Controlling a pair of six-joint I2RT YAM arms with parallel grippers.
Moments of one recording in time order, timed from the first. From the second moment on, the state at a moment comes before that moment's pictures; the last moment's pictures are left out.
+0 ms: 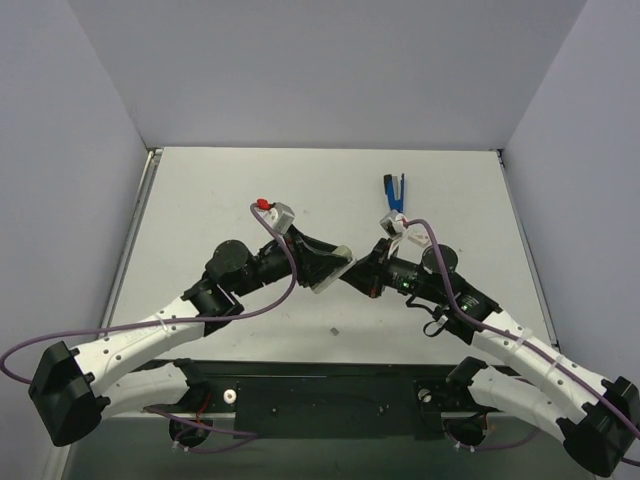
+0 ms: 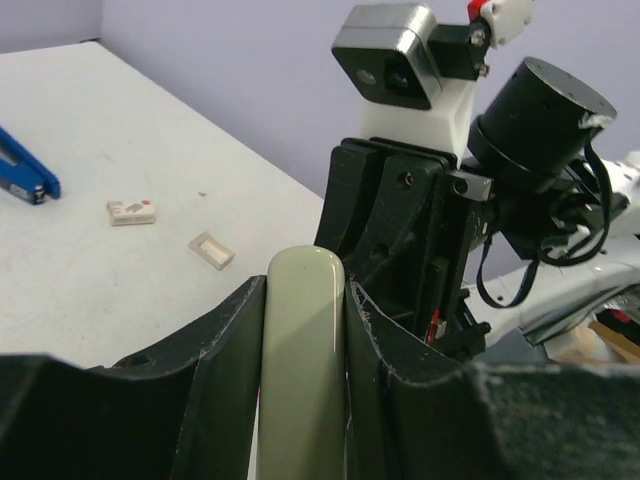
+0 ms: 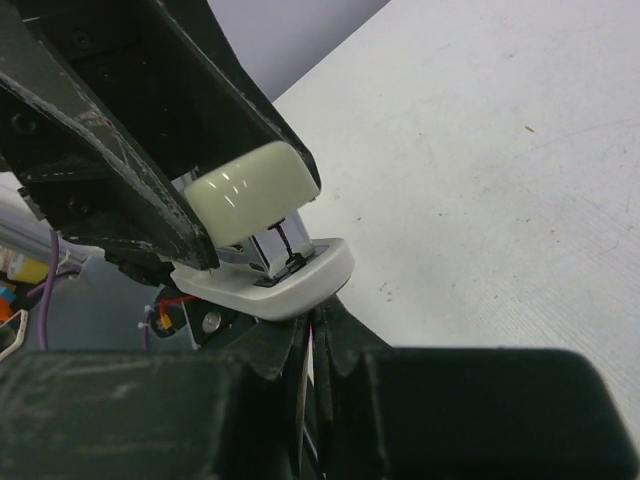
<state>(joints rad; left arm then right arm) -0.87 1.05 0.72 0.45 0.26 -0.54 0.72 0.88 0.59 0.18 -0.38 0.47</state>
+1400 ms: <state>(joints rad) -0.89 1.17 0.81 0.13 -0.34 -0.36 0.76 0.77 0.63 -0.10 0.01 0.34</state>
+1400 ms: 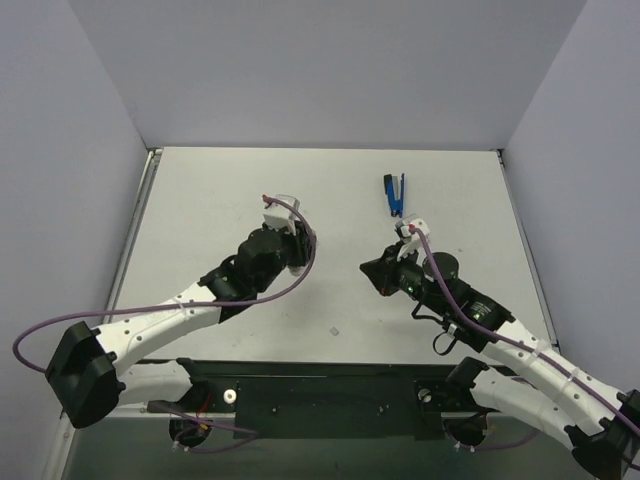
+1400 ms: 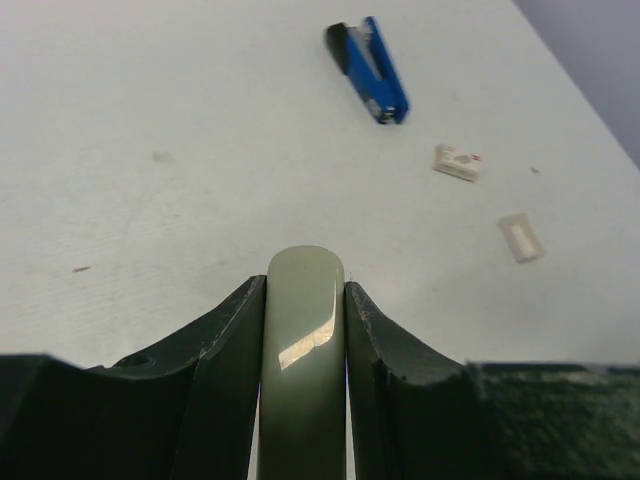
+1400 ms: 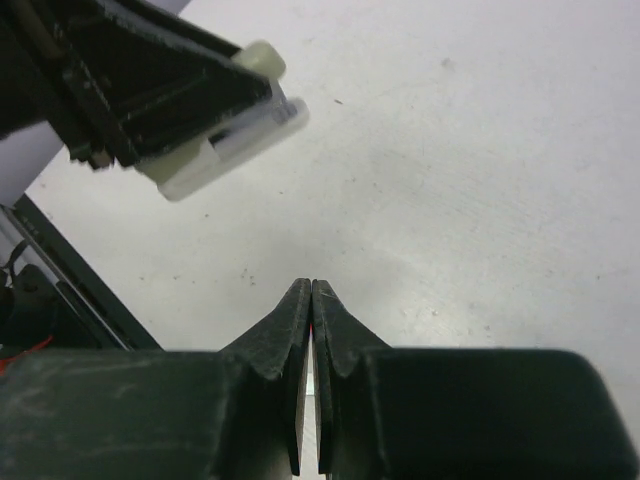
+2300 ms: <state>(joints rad) -0.34 1.95 1.32 0.11 -0.33 -0.29 0.79 0.94 0.60 -0.13 0.10 0.42</state>
